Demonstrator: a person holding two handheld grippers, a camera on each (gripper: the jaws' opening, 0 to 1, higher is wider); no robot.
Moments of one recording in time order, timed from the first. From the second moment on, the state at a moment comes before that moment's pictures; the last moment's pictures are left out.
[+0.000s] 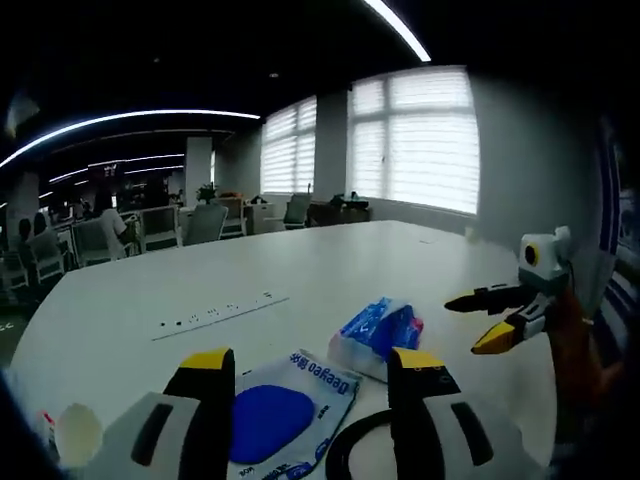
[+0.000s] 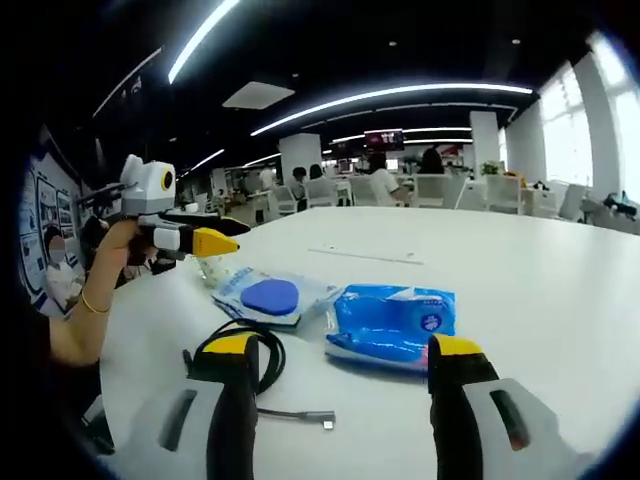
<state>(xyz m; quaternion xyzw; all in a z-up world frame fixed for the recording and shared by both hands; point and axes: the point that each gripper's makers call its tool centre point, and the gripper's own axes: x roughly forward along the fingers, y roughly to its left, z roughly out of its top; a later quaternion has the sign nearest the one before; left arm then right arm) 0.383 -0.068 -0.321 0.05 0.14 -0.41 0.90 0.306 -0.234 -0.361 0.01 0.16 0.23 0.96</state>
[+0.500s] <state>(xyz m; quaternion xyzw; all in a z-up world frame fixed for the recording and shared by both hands) 0.365 -0.026 -0.334 0.04 0.15 -0.39 0.91 0.291 -0.223 -0.366 0.00 0.16 0.24 0.96</state>
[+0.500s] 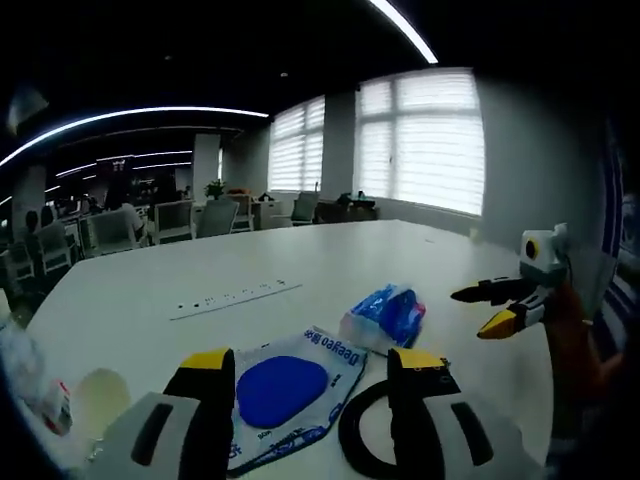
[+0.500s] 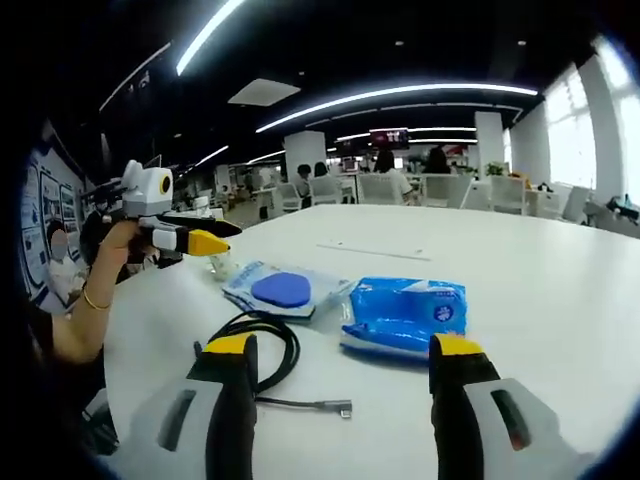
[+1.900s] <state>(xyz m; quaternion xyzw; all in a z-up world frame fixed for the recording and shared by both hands) 0.274 0.085 -0.382 0.00 0.12 -0.35 0.93 0.220 -0.211 -0.392 -0.01 0.15 0.25 0.96</state>
